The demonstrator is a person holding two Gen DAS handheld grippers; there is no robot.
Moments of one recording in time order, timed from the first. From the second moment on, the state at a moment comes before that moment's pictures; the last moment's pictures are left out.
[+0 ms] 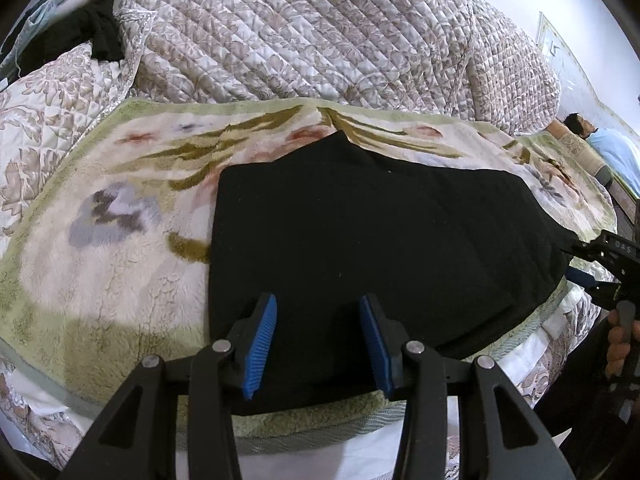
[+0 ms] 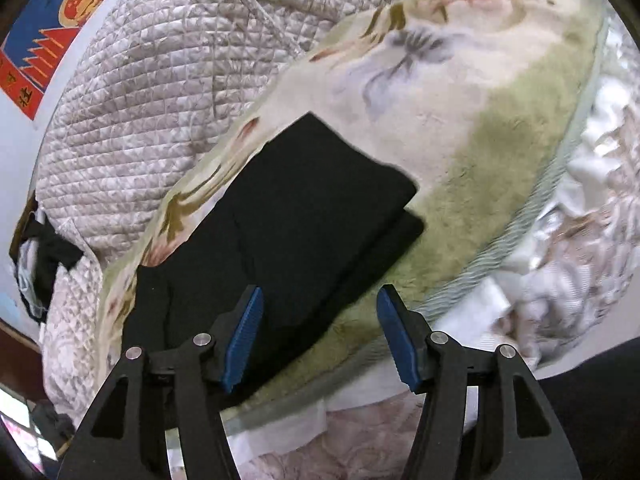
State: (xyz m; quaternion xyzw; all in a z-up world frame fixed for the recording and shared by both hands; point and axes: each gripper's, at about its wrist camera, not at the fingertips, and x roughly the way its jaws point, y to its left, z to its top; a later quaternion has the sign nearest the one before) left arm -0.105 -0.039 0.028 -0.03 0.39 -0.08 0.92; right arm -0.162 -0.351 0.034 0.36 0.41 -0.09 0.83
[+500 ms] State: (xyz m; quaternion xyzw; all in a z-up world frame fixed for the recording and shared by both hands) left arm -0.104 -0.035 0.031 -0.04 0.39 -0.08 0.92; right arm -0.123 -0.362 0.036 0.37 0.38 -0.09 0.85
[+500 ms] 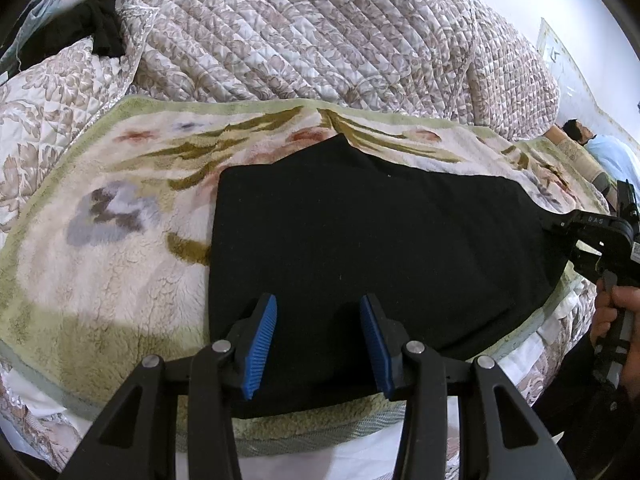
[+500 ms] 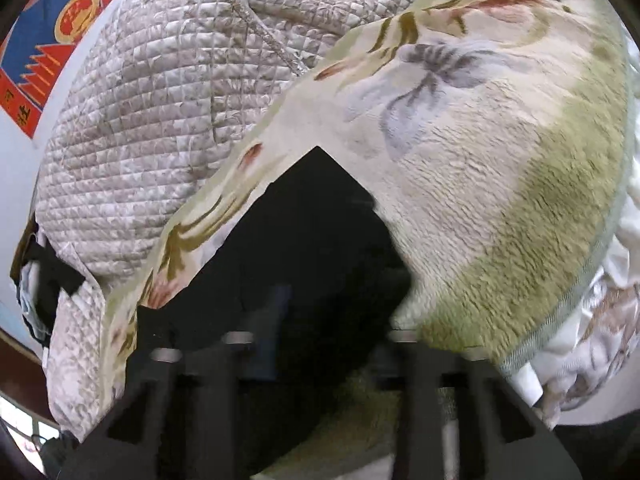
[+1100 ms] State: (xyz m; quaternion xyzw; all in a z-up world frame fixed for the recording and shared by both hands) left arm -0.113 0.073 0.077 -0.15 0.32 0.03 0.94; right arm -0.068 -0.179 0.130 0.20 0.36 0.20 0.89
